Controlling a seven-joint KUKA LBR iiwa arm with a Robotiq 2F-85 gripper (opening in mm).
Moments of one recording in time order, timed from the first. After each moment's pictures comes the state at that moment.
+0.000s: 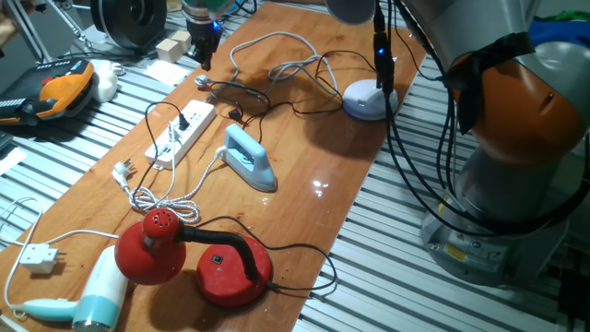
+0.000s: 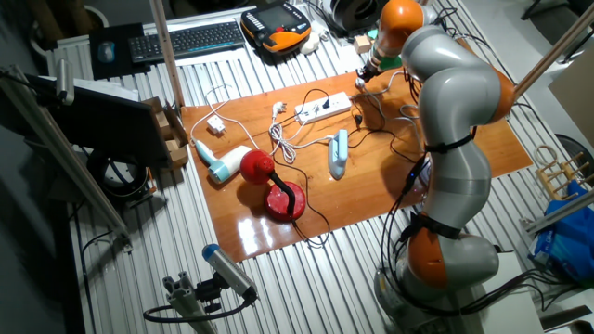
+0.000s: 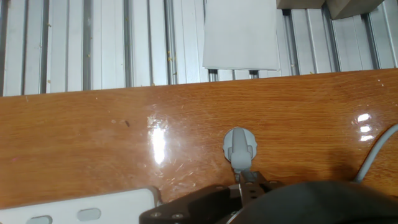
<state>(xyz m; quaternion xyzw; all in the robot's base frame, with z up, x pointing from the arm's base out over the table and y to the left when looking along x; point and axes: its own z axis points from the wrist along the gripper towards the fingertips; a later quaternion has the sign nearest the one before) 0.748 -0.166 0.096 0.03 0.99 -0.02 0.11</state>
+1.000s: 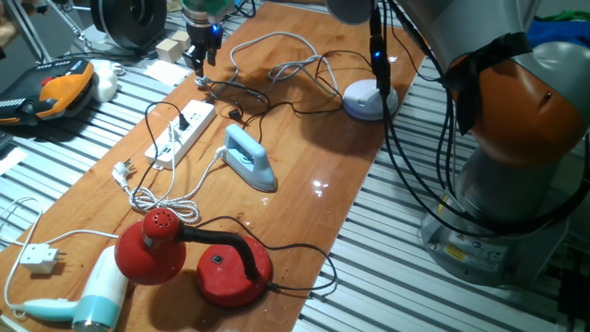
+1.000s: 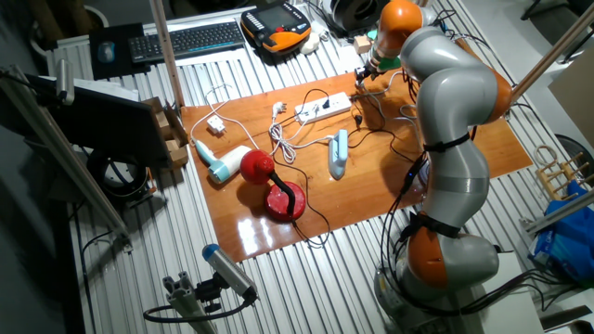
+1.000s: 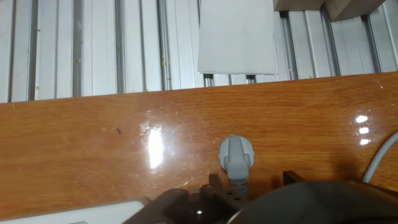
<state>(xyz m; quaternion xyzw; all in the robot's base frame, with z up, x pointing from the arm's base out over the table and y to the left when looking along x) 0.757 -0.172 0.081 0.02 0.99 -0.02 0.11</state>
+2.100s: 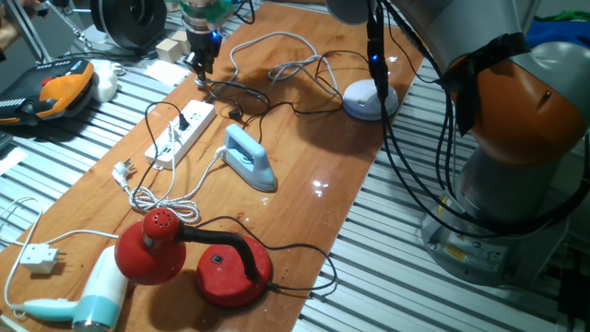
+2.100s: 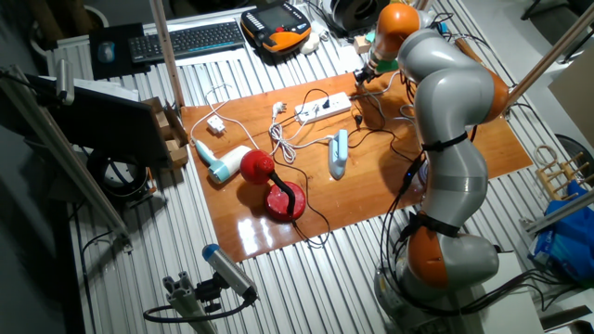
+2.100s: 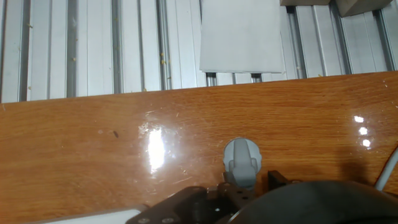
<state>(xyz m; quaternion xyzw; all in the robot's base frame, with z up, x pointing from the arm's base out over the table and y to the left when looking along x) 0.760 -0.168 0.069 0.03 0.99 -0.02 0.11</state>
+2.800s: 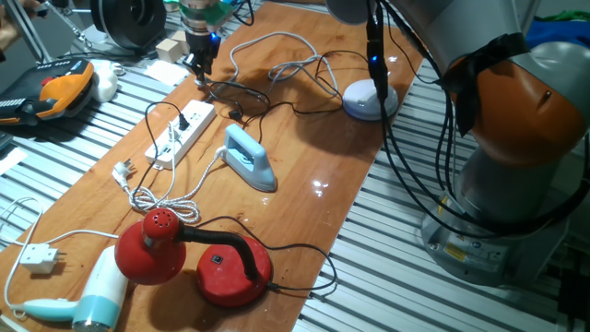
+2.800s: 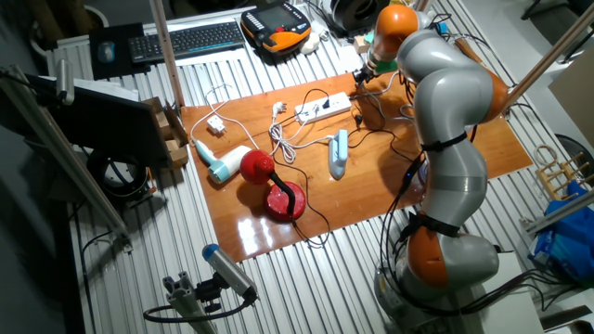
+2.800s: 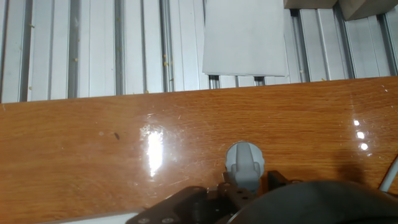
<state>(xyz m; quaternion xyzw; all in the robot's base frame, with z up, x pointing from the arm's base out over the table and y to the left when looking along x) 0.763 -0.167 0.066 0.02 0.99 -0.03 0.11</state>
